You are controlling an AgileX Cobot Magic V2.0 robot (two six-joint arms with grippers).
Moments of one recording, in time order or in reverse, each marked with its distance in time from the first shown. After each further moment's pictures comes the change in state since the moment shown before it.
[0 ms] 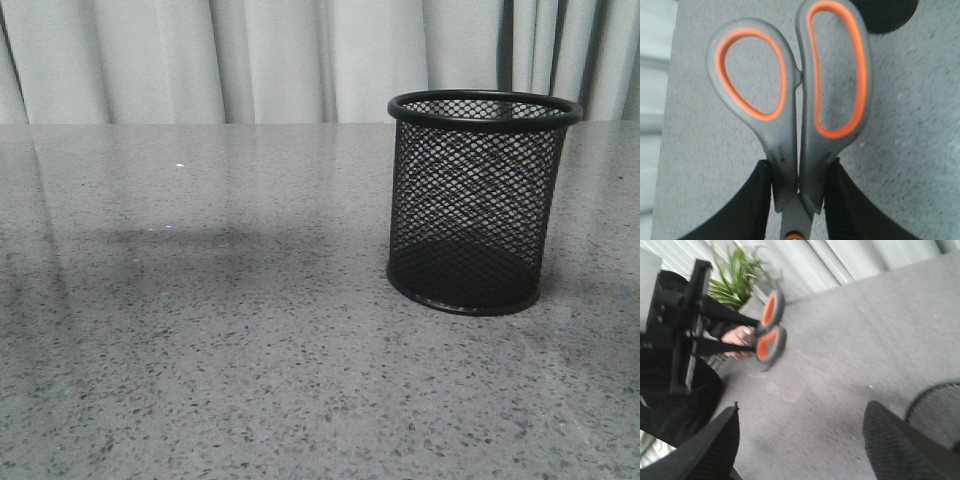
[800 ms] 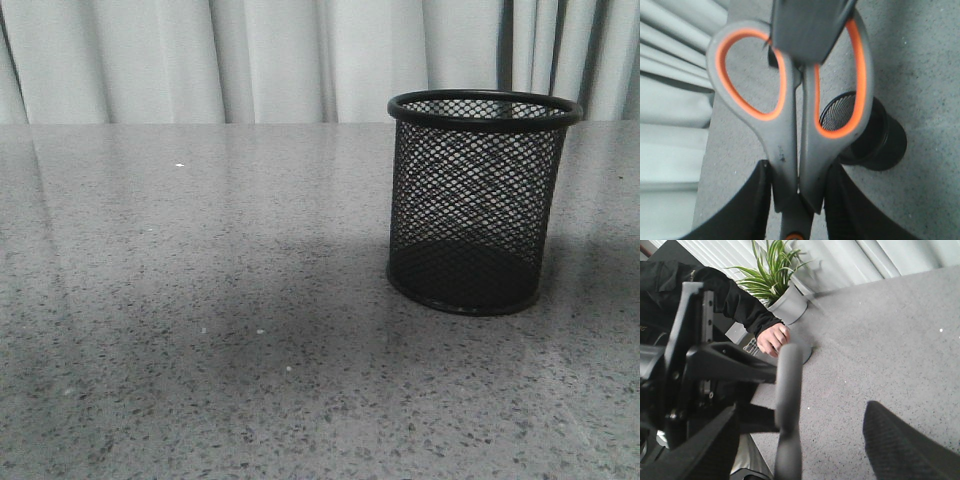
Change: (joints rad) left arm -0.371 0.063 -0.022 0.131 -0.305 -0.213; right arm 0.000 0.284 -0.238 0.086 0.153 -0.063
